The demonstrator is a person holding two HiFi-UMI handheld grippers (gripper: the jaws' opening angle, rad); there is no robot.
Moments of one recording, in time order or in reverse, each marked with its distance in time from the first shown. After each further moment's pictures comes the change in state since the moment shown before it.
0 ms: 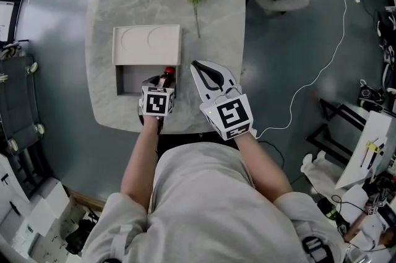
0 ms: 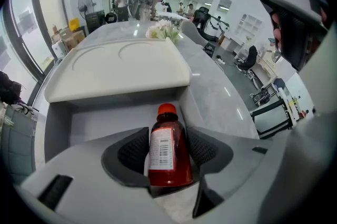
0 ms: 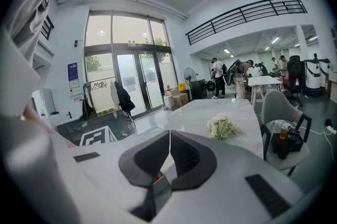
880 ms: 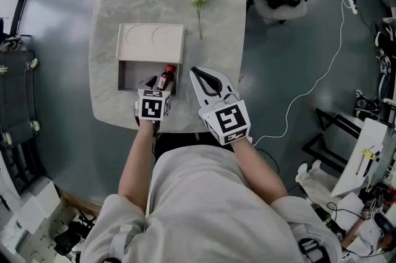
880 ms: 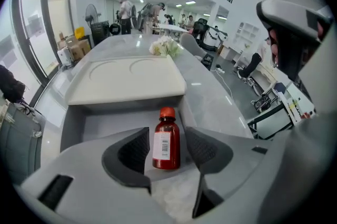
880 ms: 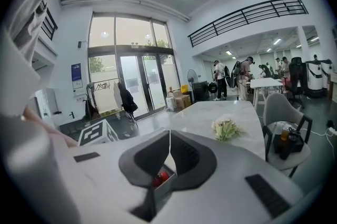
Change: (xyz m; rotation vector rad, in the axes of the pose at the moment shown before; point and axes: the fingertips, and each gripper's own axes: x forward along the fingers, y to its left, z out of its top) left arm -0.033 0.001 0.001 -0.005 -0.118 0.020; right arm -0.020 0.028 0.001 -0.011 -0.019 0.019
